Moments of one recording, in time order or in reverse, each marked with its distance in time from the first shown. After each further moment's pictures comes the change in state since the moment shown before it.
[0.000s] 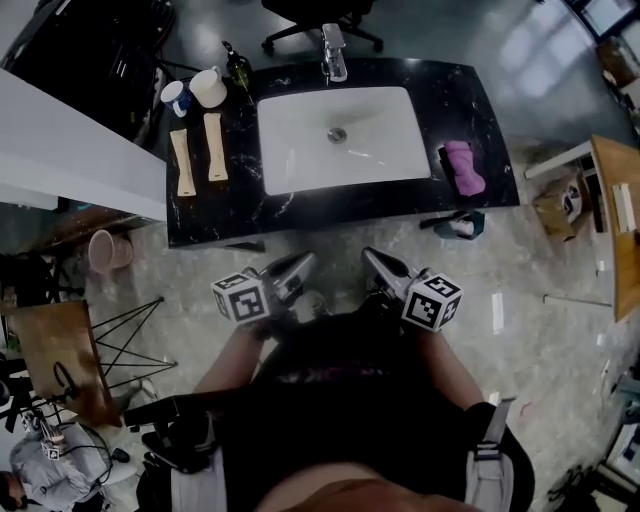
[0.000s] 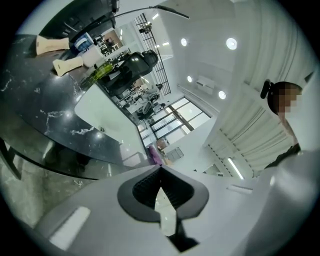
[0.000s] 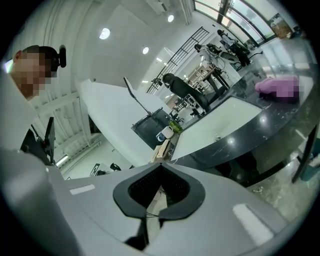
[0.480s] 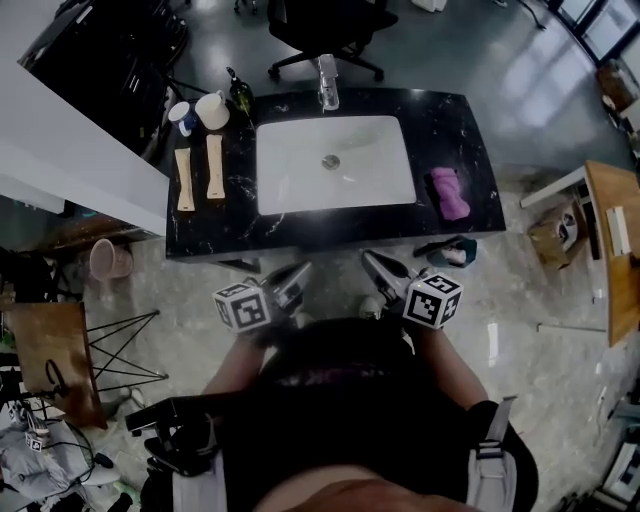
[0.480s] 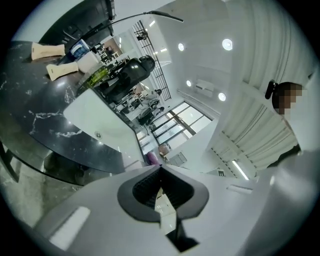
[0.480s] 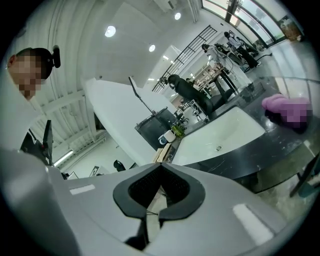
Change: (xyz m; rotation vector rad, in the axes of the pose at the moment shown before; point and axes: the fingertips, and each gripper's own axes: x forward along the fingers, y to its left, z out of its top) left arm 0.027 -0.024 0.006 0.026 -0.075 0.028; right arm -0.020 -0.012 0.046 -0.058 0.027 0.046
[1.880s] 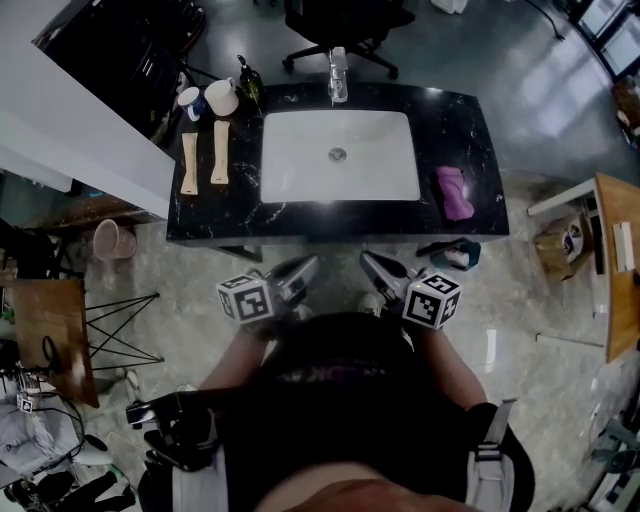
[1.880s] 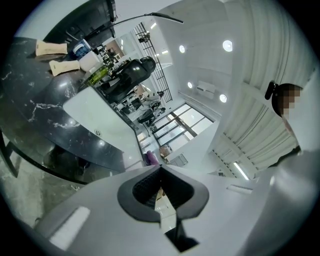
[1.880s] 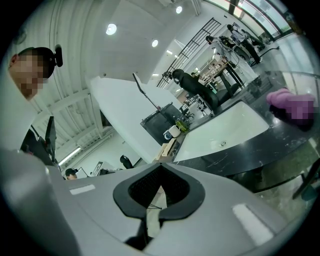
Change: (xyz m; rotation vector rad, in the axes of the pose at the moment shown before) left arm 0.011 -0.011 -0.014 -0.016 -0.018 0.012; right arm -0.008 0.000 -0.012 -0.012 0.060 0.068
